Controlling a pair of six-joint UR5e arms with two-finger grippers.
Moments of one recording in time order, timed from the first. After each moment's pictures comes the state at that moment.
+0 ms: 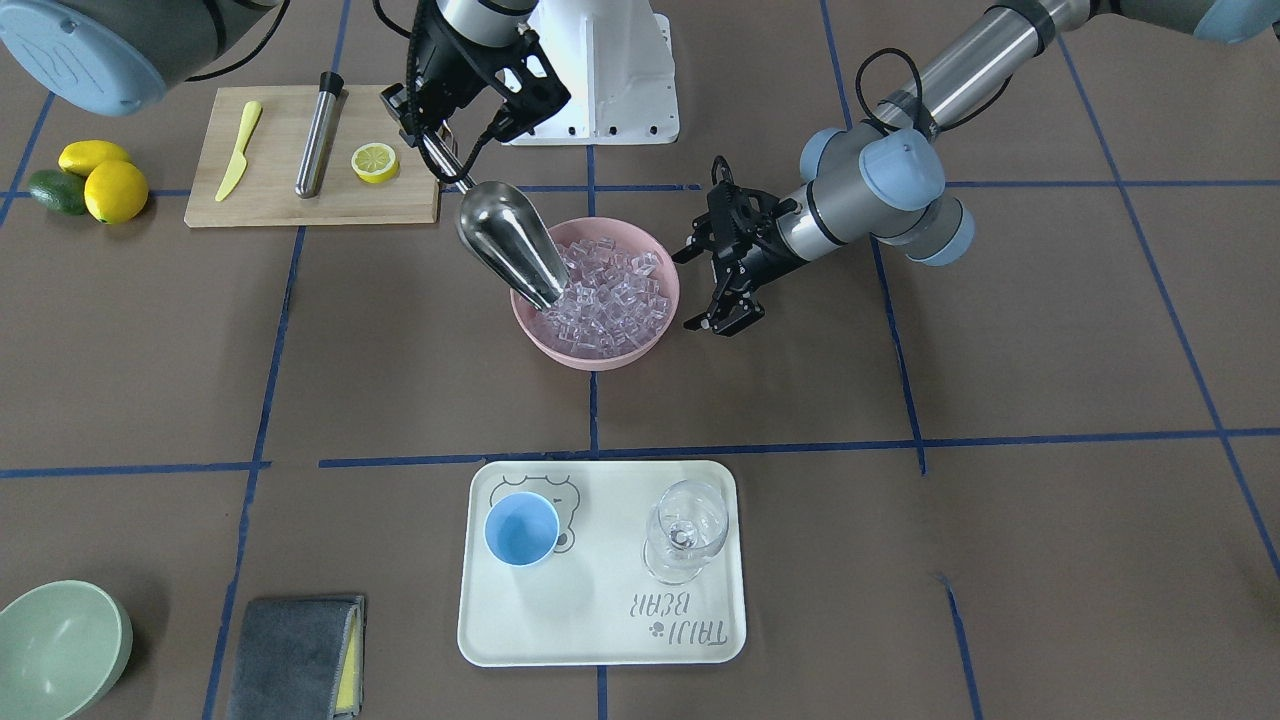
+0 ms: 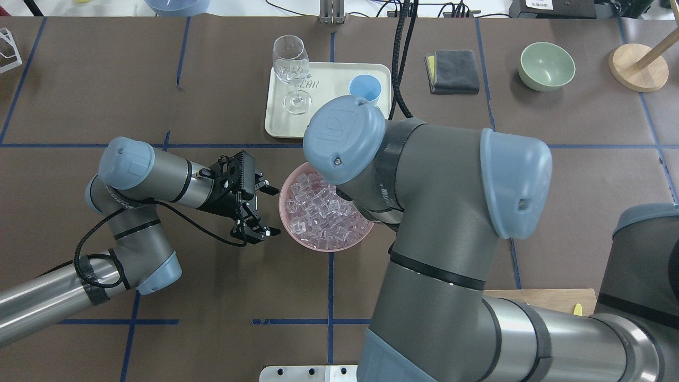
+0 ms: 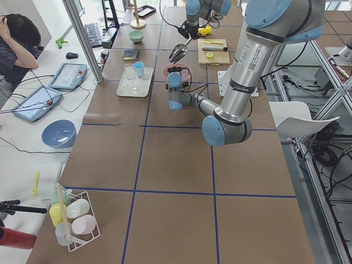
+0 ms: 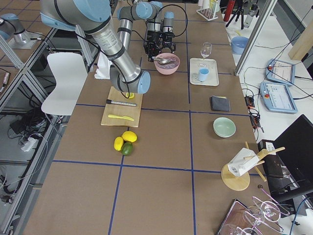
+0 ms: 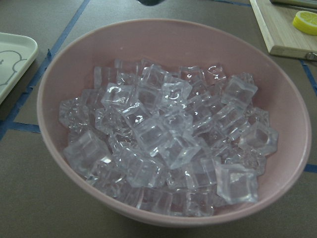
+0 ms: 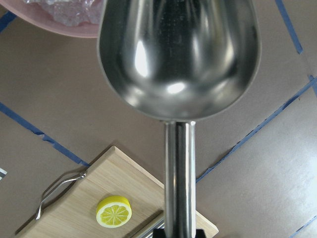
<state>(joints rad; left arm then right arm) -0.59 -2.04 -1.40 -2.75 -2.15 -0.08 0.44 -0.63 1.95 -2.71 1.75 0.29</state>
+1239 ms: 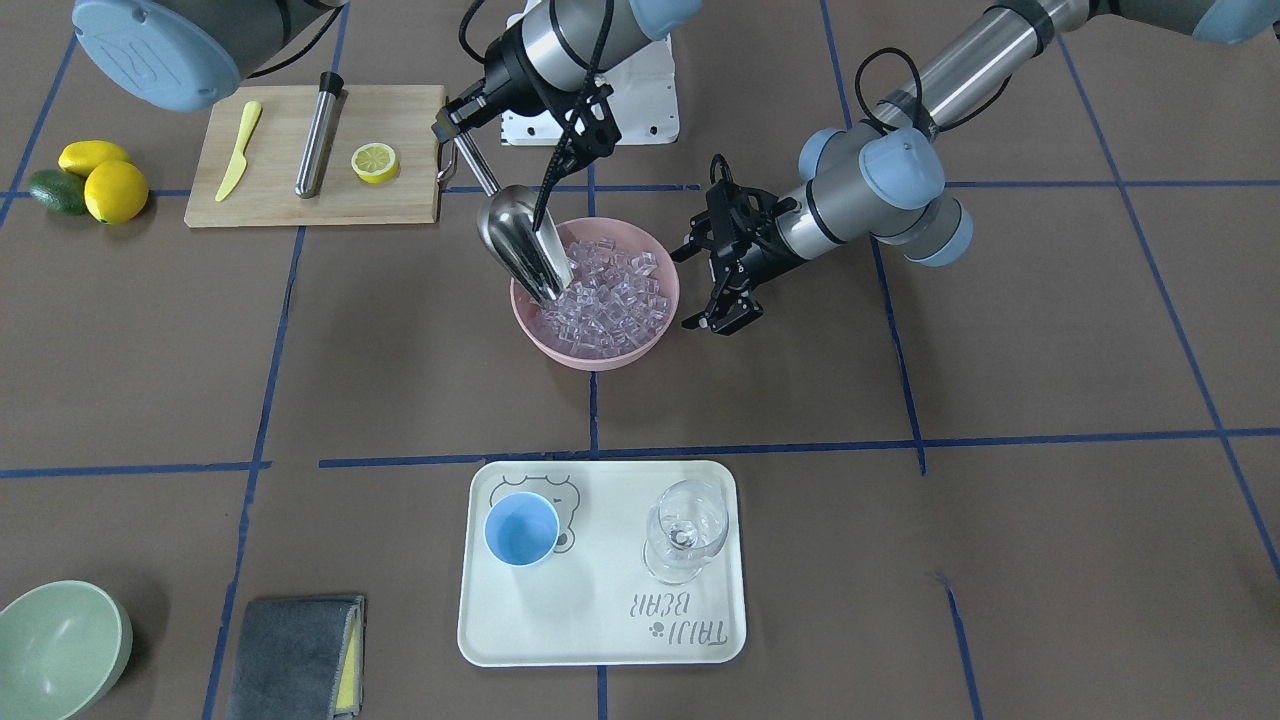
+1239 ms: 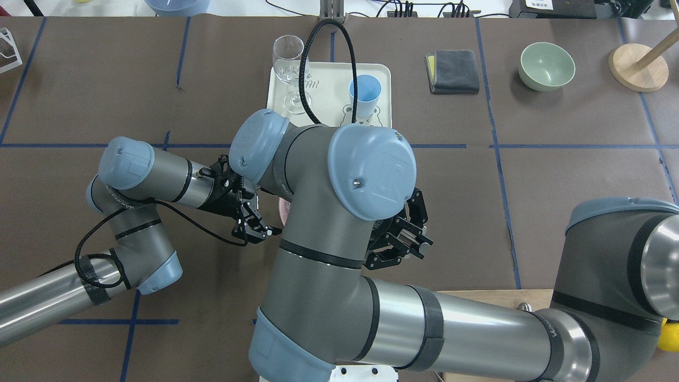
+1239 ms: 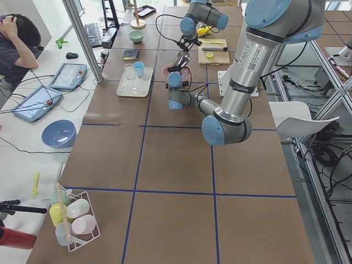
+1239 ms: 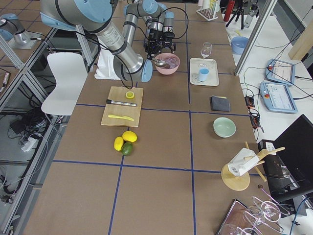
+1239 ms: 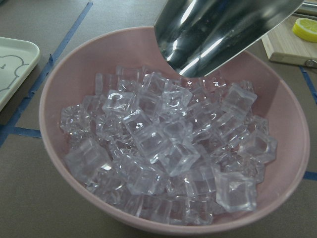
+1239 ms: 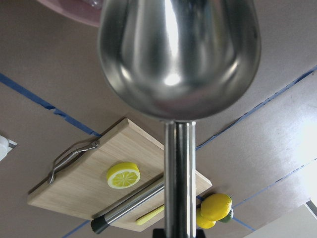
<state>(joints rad) -0.59 -2.05 -1.40 -2.77 -2.15 -0.09 0.41 -0.48 1.66 -2.82 1.76 0.23</state>
